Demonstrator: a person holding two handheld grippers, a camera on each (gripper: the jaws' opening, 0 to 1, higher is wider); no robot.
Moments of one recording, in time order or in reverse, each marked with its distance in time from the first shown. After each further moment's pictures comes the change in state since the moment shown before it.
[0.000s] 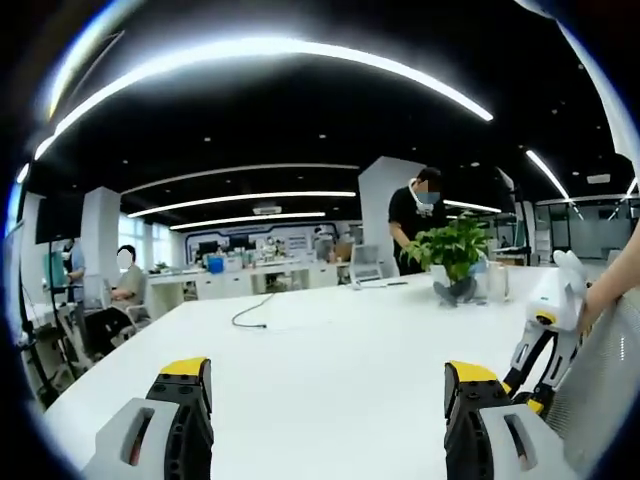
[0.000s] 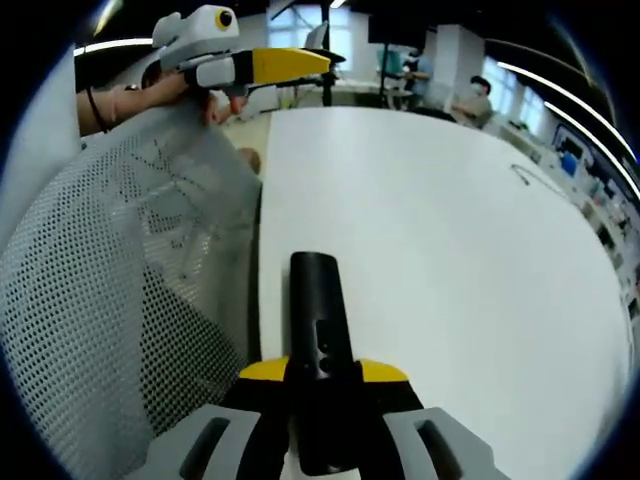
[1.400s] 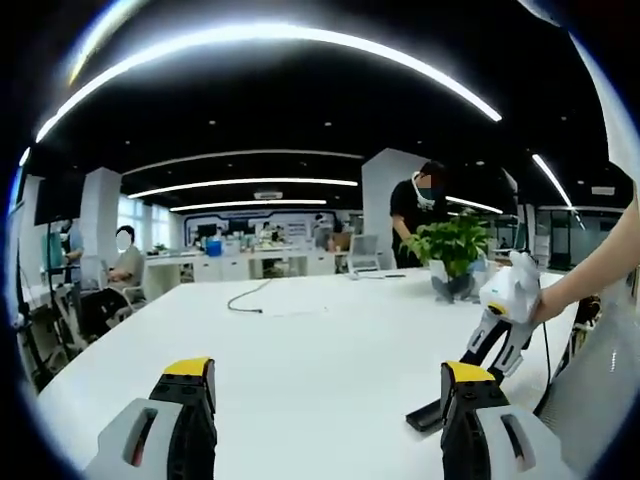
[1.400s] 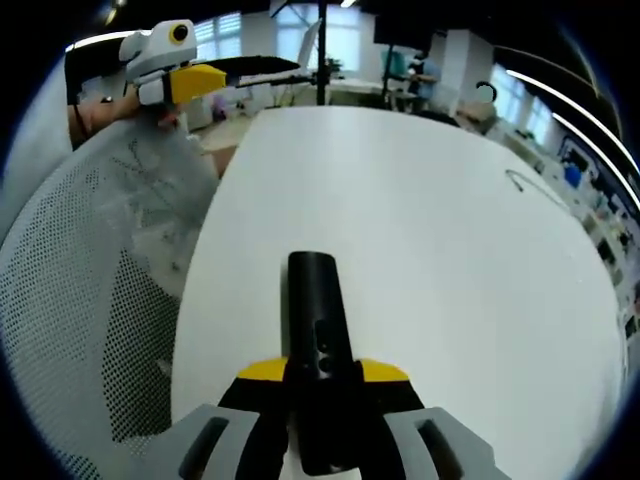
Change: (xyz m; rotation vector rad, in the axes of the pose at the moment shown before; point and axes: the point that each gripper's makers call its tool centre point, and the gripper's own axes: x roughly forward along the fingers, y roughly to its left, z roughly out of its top) left arm -0.001 -0.001 -0.007 -0.069 0.034 -0.008; right arm 0.008 -0.071 0.006 -0.043 0.009 0.001
